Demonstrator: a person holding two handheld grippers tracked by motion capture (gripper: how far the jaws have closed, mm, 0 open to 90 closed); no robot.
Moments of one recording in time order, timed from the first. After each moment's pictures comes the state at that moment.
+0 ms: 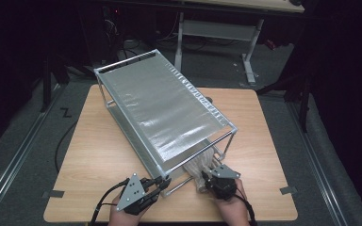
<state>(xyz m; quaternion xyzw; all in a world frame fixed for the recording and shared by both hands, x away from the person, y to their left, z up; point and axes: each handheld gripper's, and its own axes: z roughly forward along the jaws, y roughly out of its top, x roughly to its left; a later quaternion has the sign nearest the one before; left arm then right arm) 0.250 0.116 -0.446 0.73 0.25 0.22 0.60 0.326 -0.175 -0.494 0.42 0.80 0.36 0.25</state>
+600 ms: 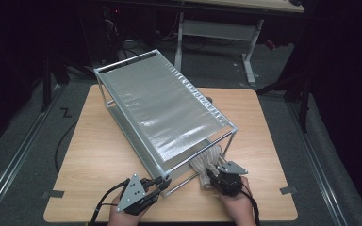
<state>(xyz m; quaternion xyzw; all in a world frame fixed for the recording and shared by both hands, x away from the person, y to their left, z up) 0.250 0.116 -0.448 0.73 0.24 0.22 0.60 0.334 -0.188 -0.497 0.43 0.79 0.37 0.22</state>
